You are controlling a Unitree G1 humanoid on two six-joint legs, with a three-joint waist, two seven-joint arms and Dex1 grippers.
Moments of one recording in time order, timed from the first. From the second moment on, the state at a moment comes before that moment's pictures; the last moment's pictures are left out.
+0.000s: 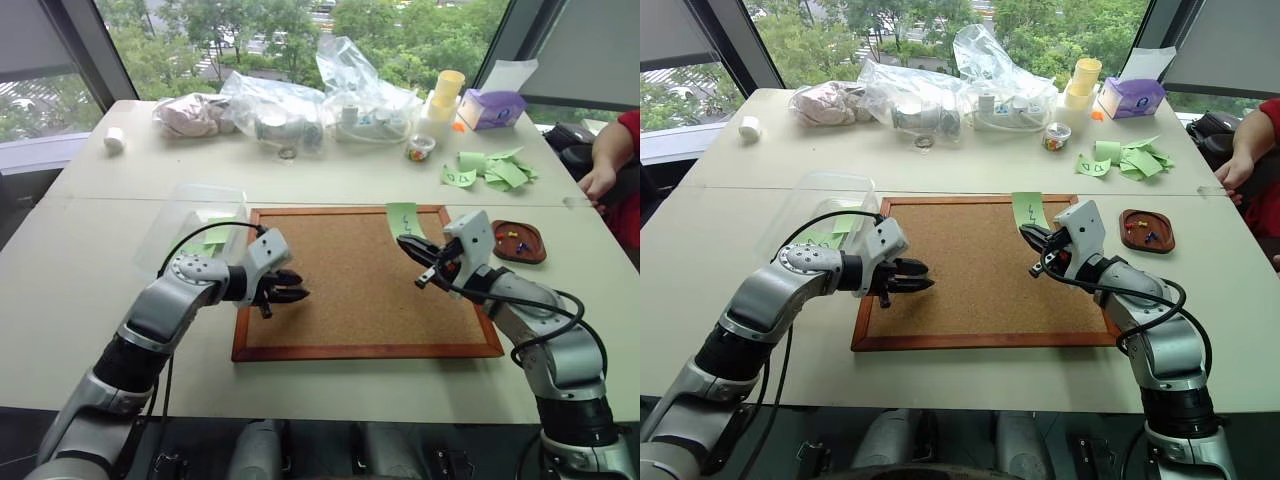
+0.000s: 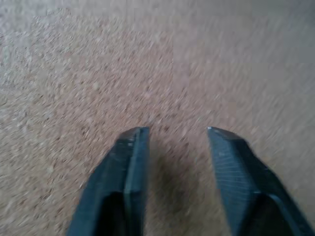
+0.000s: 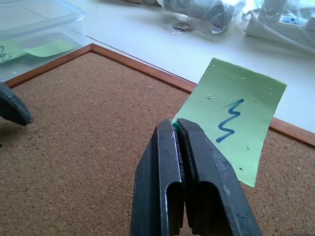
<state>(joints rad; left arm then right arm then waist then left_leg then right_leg) -0.51 0.54 -0.20 -0.19 -0.35 0.88 -0.92 -0.21 -0.53 -0.09 -0.35 0.37 0.54 0.59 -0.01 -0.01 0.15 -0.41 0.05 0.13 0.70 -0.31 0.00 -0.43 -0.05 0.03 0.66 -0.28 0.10</state>
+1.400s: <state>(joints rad) -1.04 -0.06 0.21 0.69 -0.65 0.96 -0.60 -0.28 -0.65 -0.05 -0.48 0.34 0.54 0.67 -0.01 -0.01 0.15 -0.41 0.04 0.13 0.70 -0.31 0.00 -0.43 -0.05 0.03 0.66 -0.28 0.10</state>
